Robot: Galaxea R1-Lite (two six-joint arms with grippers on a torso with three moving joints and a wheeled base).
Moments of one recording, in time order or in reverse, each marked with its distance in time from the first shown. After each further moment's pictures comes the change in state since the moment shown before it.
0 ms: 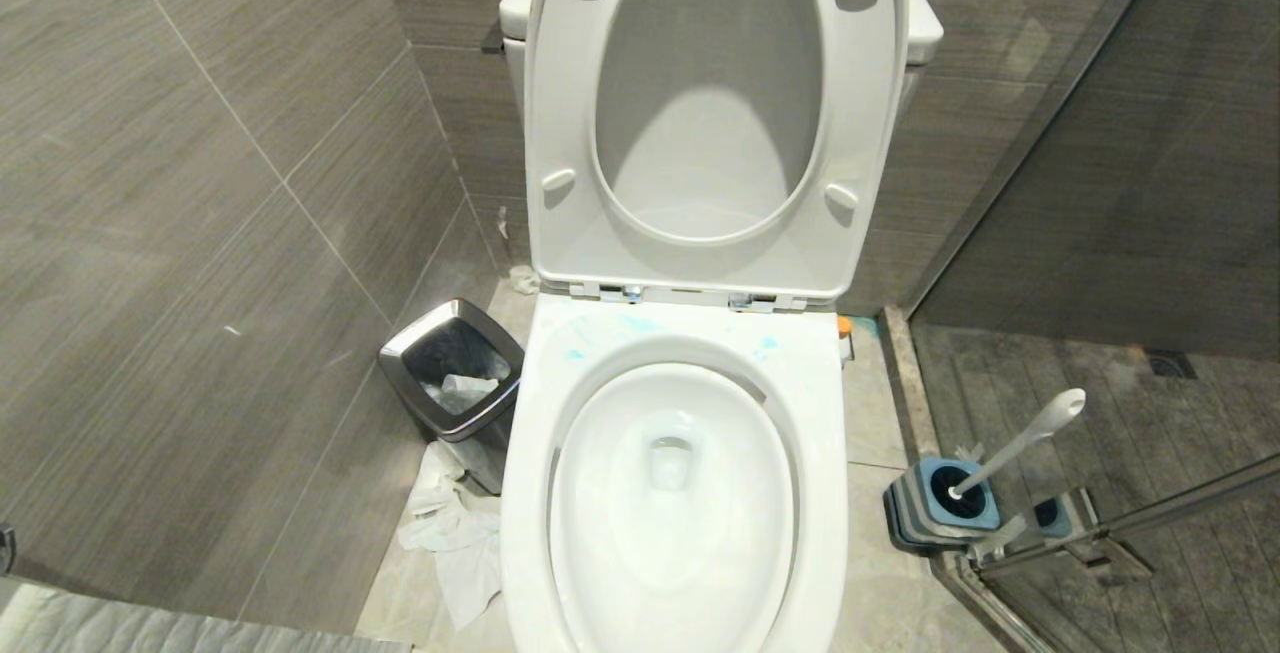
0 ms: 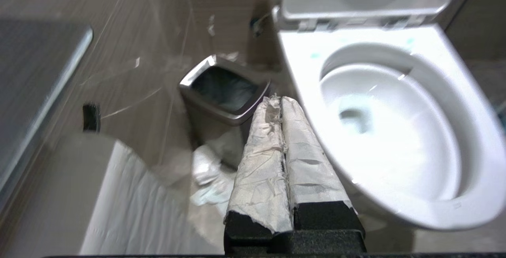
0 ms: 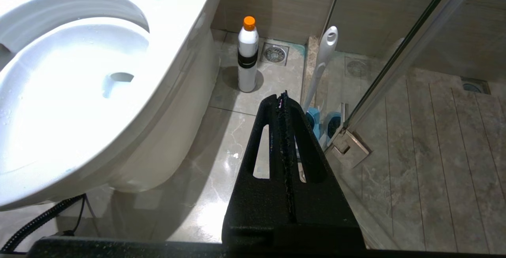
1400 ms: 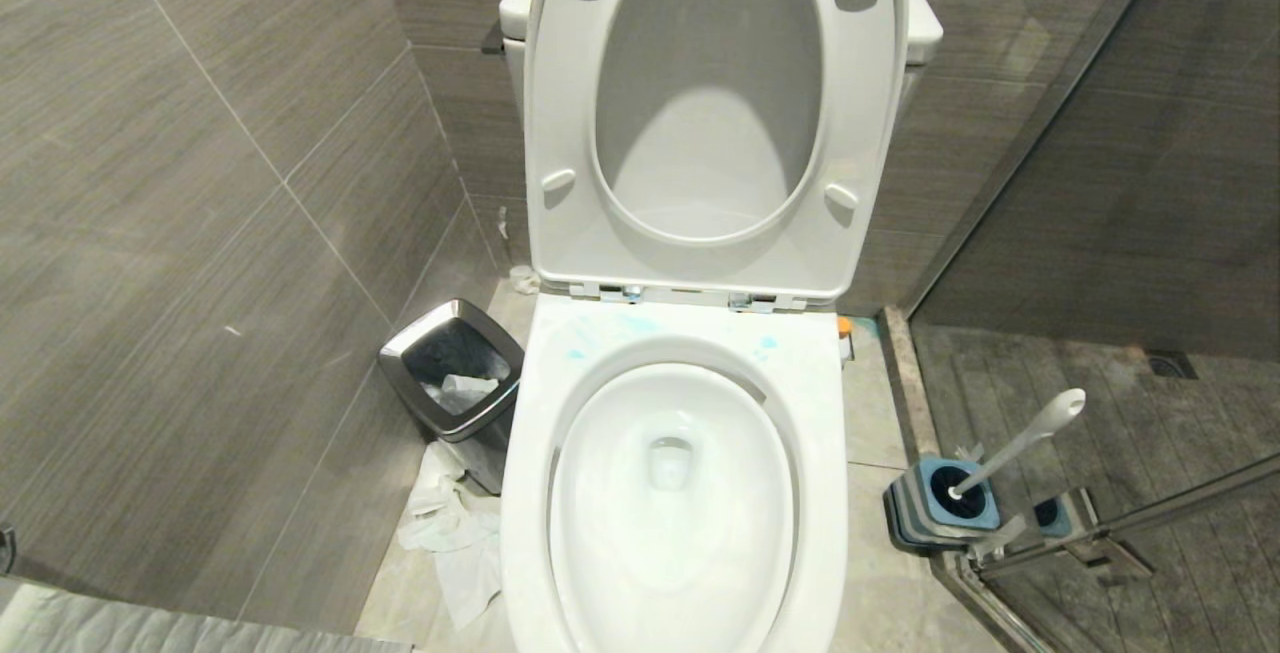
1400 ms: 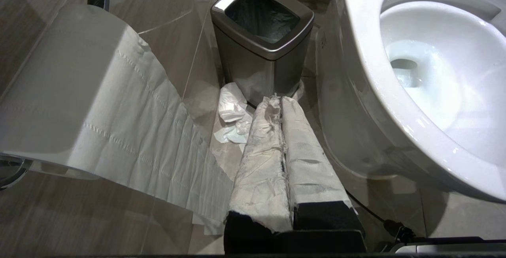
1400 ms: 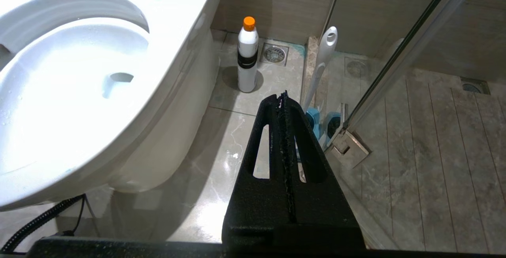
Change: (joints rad) left arm 0.003 -0.039 0.194 0.023 0.161 -0.012; right arm 0.000 0.000 0.000 0.000 0.000 0.000
